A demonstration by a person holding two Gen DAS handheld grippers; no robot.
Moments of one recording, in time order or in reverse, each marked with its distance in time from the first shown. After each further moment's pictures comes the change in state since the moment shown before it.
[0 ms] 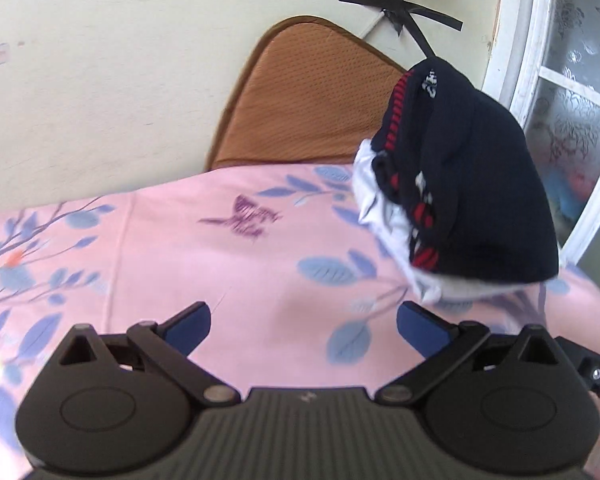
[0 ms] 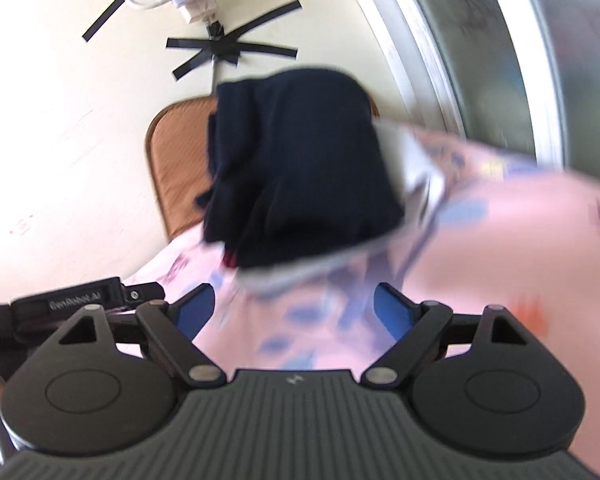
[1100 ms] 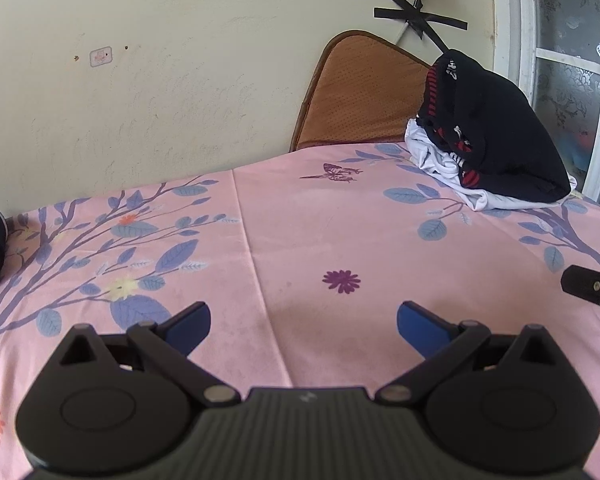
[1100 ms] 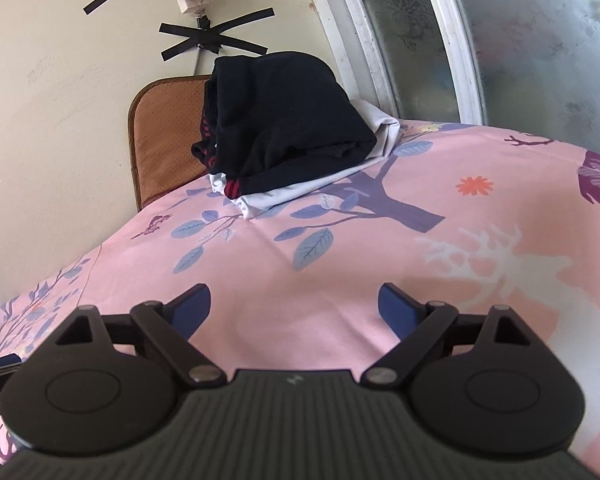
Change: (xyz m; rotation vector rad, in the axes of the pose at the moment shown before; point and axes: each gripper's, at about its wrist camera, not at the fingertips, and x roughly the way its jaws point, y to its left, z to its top) left arm -0.071 0.050 -0.075 0.085 -0.077 0.113; right arm -0.038 0.066 -0.080 -0.023 -0.123 -0.270
